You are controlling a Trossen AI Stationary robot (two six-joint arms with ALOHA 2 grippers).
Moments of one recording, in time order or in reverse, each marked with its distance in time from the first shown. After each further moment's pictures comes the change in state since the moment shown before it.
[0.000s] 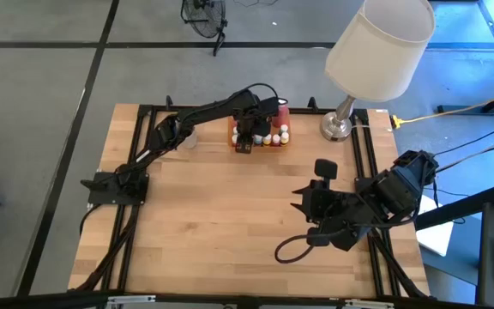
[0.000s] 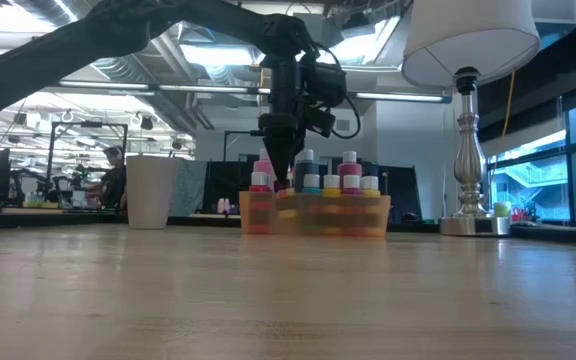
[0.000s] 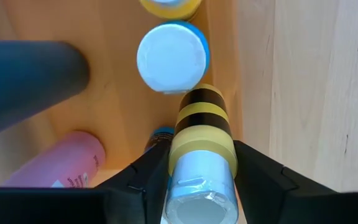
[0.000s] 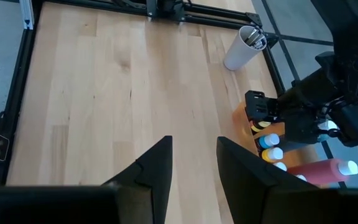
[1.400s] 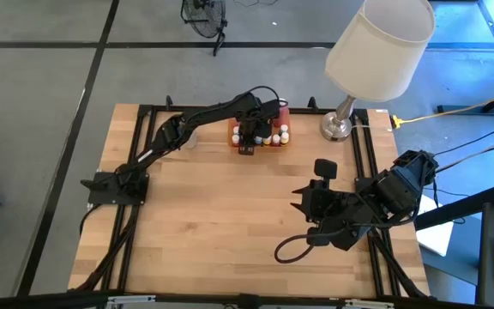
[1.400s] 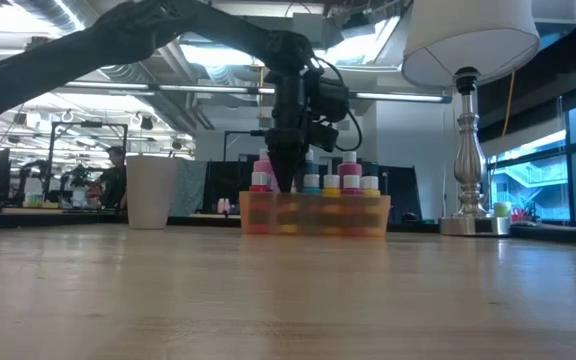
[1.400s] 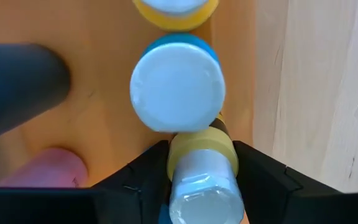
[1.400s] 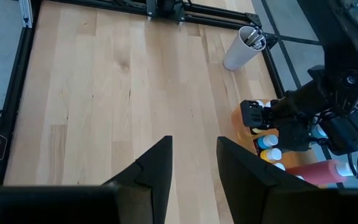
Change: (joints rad) left arm 0.010 0.059 0.000 0.028 0.038 -0.038; right arm -0.002 0.000 0.000 0.000 0.000 -0.010
